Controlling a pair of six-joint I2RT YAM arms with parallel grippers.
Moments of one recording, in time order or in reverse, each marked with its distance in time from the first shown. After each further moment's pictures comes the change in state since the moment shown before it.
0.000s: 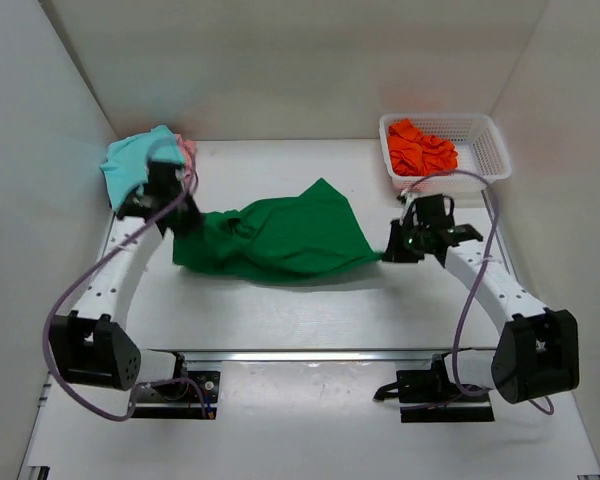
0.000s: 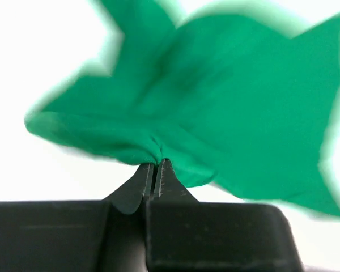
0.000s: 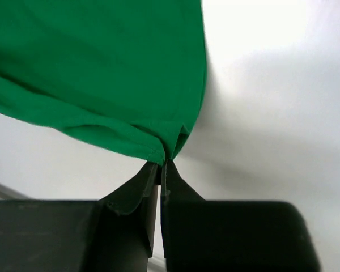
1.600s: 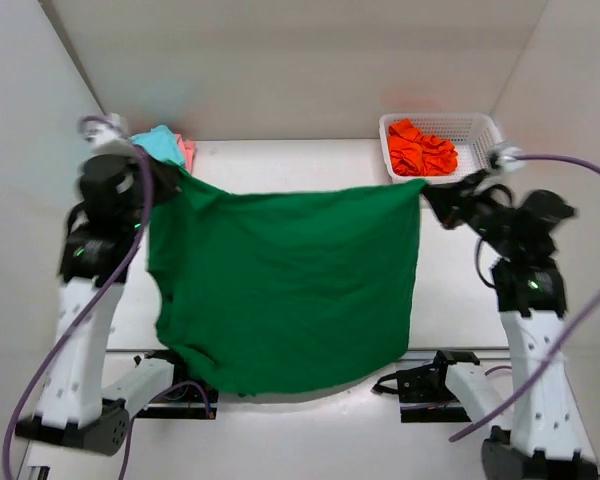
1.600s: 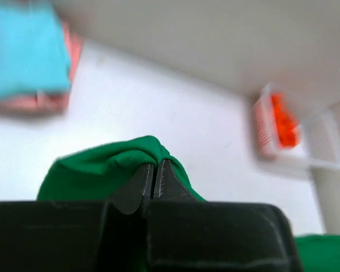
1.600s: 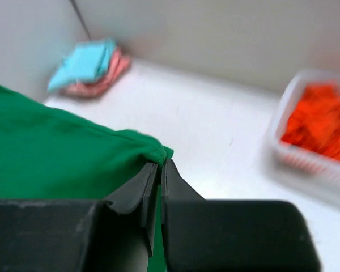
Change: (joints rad) left arm -0.031 -0.327 0.314 0.179 -0.060 0.148; right arm -0.274 -0.474 0.286 0.232 -0.369 -0.040
